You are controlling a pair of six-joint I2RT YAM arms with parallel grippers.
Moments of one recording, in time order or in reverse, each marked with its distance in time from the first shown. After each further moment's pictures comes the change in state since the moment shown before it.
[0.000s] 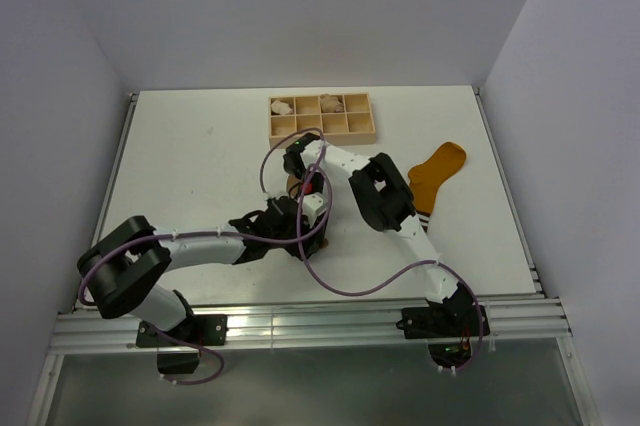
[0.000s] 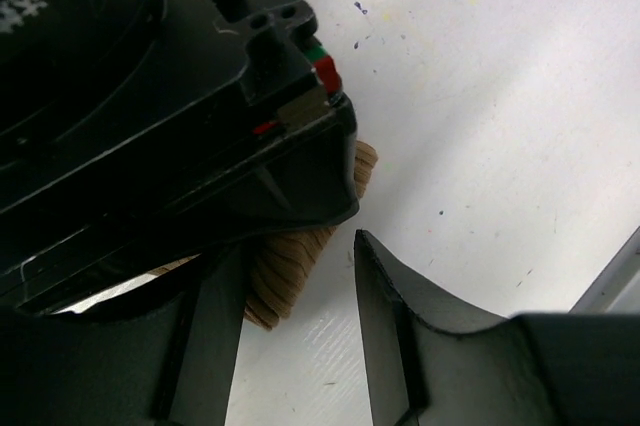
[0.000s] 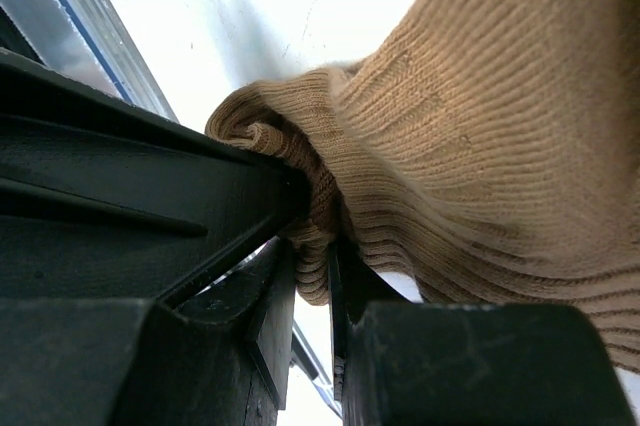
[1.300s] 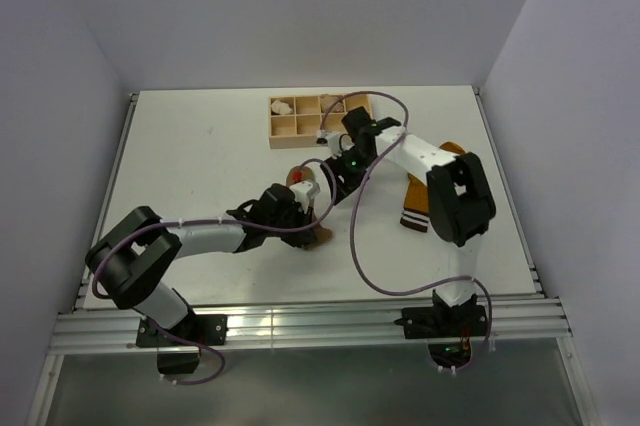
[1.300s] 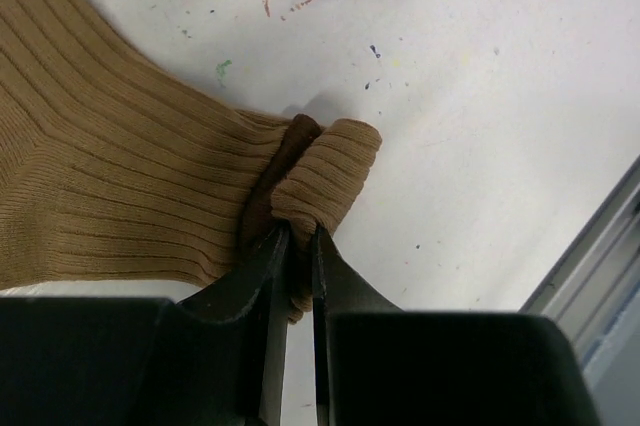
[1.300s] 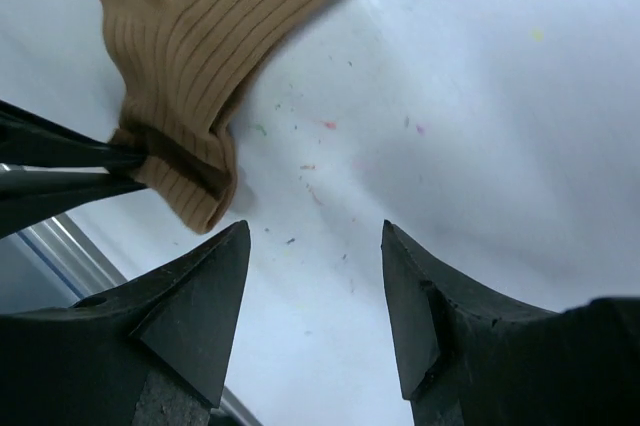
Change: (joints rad) left arm 0.113 0.060 0.020 0.055 0.142 -0.152; right arm -0.273 -0.532 -0.538 0.681 0.113 0.384
